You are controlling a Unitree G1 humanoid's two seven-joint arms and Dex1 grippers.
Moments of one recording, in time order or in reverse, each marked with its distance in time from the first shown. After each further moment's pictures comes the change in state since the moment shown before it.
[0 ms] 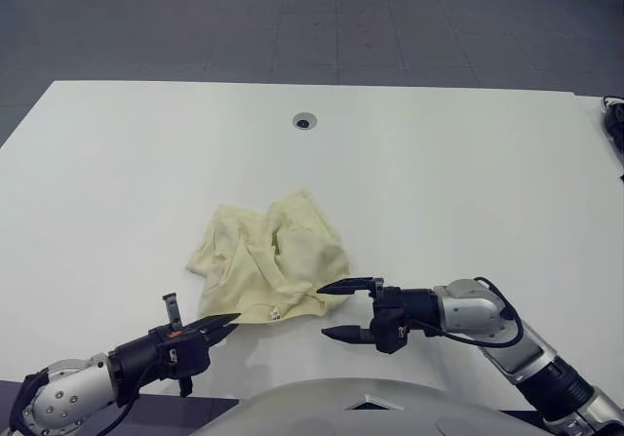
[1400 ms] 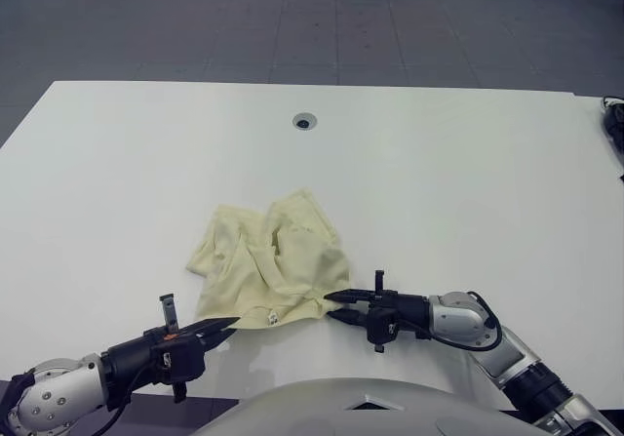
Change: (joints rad) left arm 0.009 0.005 0.019 -0.018 -0.019 0.018 -0.047; right arm 0.018 0.085 0.009 0.272 -0.160 -0.120 -0.136
